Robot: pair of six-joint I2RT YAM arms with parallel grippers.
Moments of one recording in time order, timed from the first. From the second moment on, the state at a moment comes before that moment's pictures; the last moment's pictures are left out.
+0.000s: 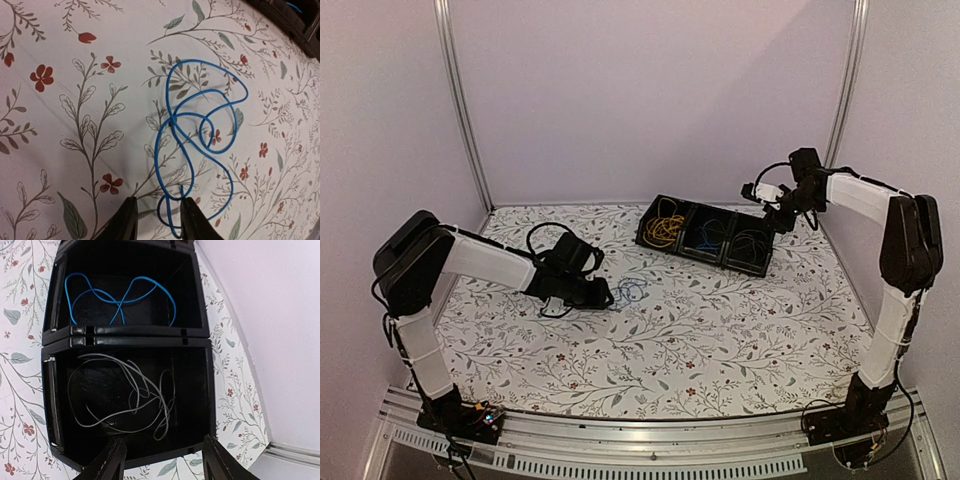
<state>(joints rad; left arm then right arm) -0.67 1.84 0.96 -0.02 0.07 -0.53 0.16 1.95 1.60 -0.58 -0.25 -1.02</state>
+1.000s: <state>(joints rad) -0.69 1.46 0.80 0.32 0.39 -0.44 0.53 1.95 1.61 -0.57 -0.78 -0.65</state>
